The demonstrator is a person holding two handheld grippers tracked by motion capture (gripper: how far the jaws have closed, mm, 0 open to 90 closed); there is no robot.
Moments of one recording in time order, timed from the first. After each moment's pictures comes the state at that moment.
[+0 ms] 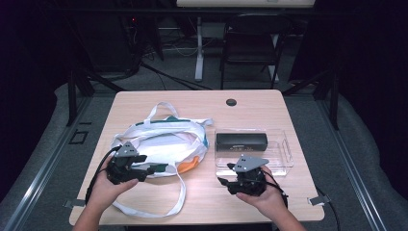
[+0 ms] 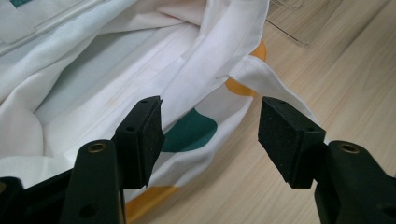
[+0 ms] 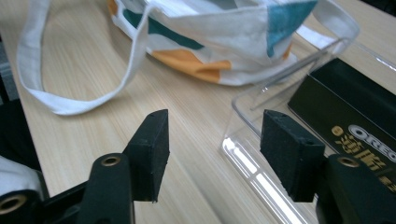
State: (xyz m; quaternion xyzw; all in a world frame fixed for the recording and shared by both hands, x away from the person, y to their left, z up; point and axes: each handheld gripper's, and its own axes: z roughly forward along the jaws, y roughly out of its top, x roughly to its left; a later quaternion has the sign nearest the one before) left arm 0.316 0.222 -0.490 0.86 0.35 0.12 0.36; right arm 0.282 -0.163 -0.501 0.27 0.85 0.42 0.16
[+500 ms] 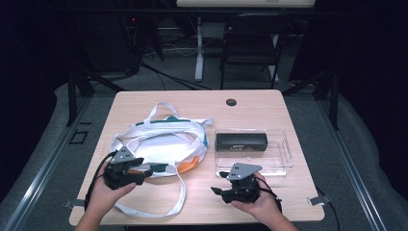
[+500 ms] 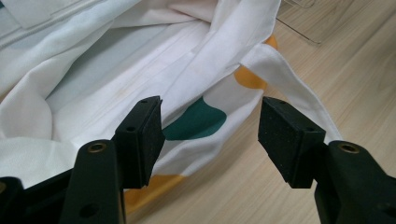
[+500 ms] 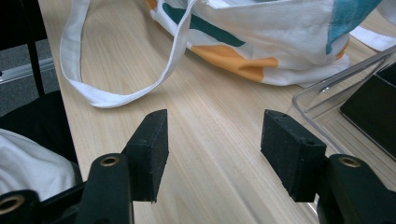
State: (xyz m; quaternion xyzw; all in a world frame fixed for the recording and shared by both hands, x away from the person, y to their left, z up) left arm 0.308 0.231 -0.501 0.84 0.36 0.13 0.37; right arm 0.275 -0.147 -0.522 0.24 0.85 0.45 0.13
